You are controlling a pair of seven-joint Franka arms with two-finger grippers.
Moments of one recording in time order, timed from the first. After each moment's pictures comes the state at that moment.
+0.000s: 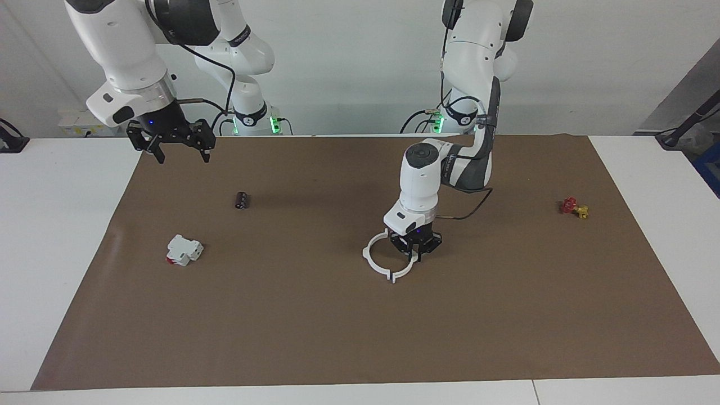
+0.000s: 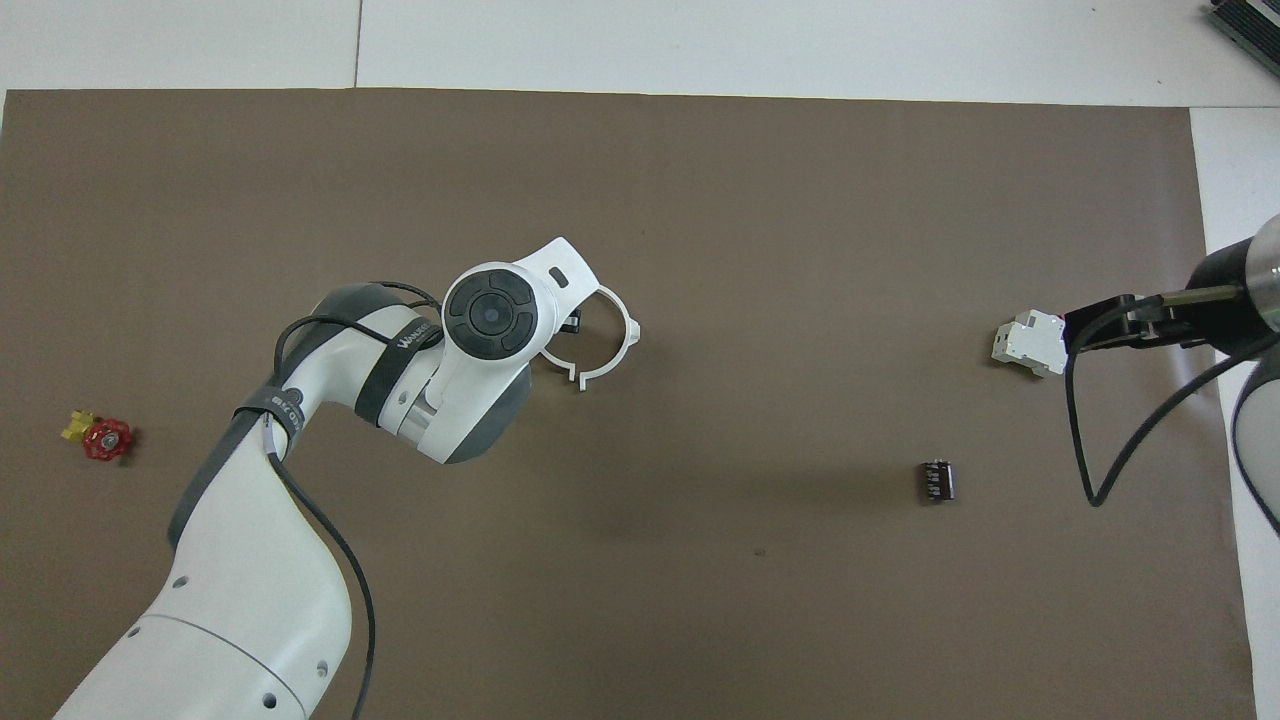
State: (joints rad) left arm -0.57 0.45 0.06 -1.84 0.19 2.46 -0.47; right arm -0.01 -0.04 0.05 -1.65 -0.04 1.59 0.01
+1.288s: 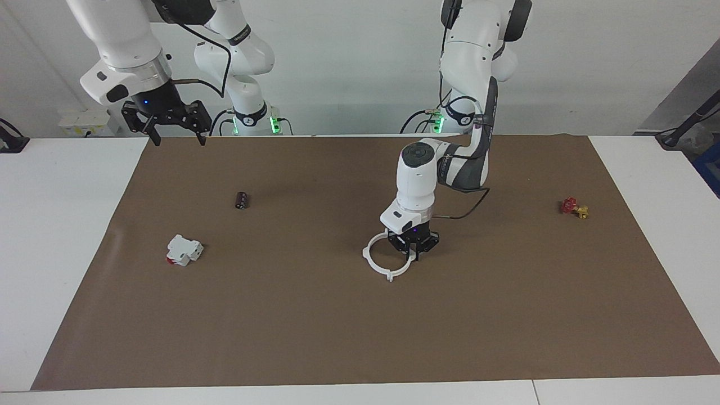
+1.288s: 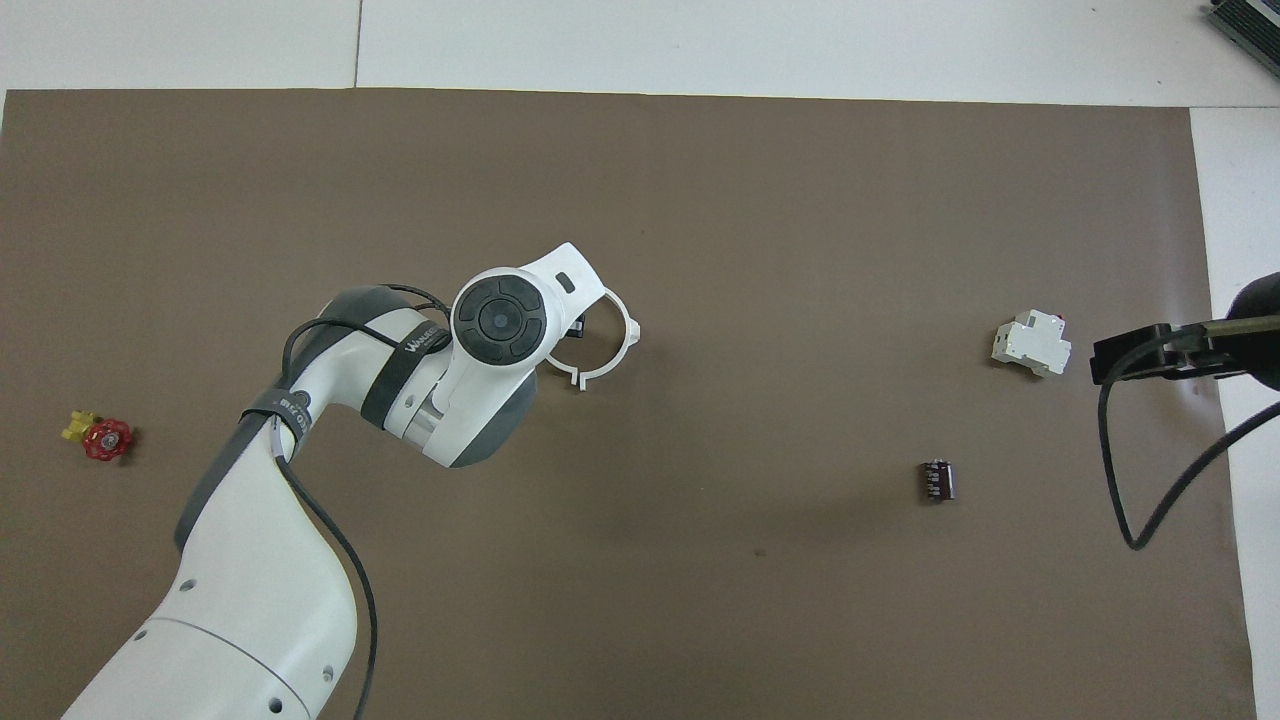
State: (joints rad) left arm -0.58 0.45 0.06 -1.84 0.20 2.45 -0.47; right arm -0.02 -0.08 0.05 -1.65 -0.04 1.53 0.01
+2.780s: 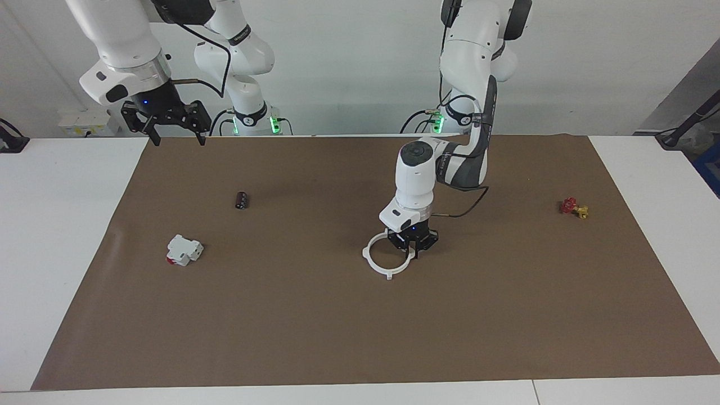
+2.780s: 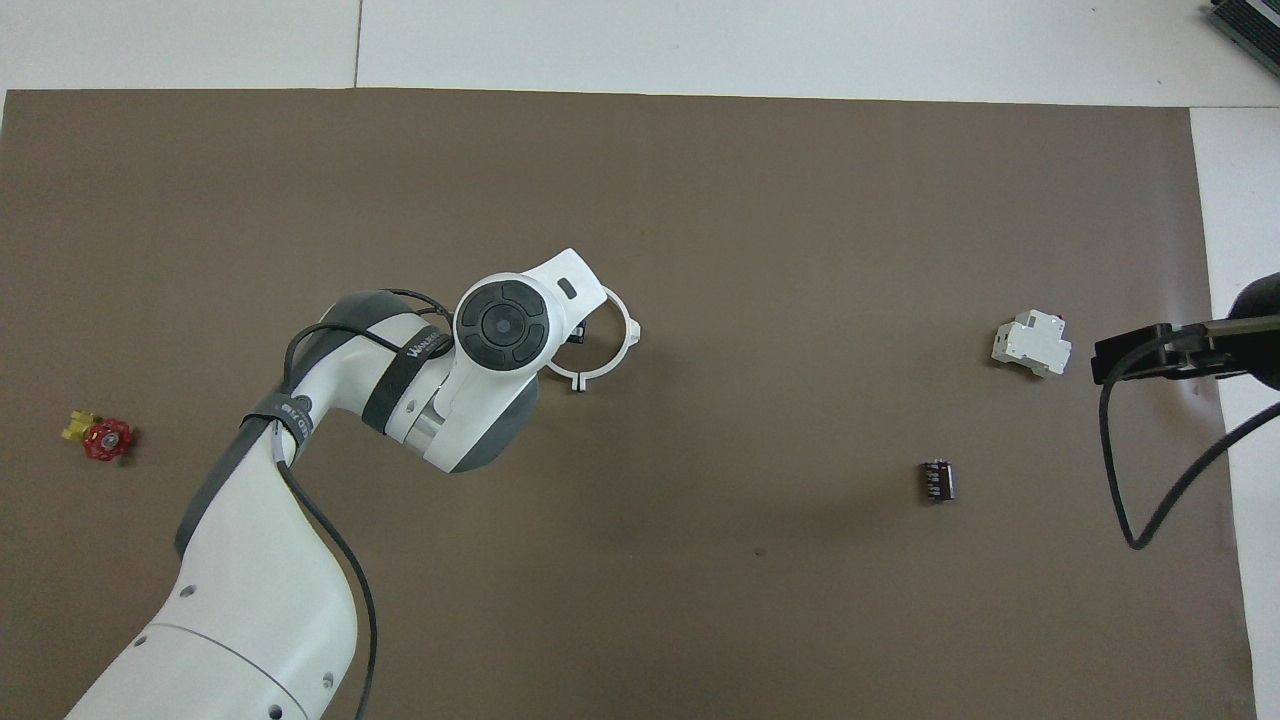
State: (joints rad) left arm -0.59 0.44 0.06 -1.86 0.20 2.45 -0.48; right arm -0.02 -0.08 0.05 -1.65 -0.04 1.53 0.01
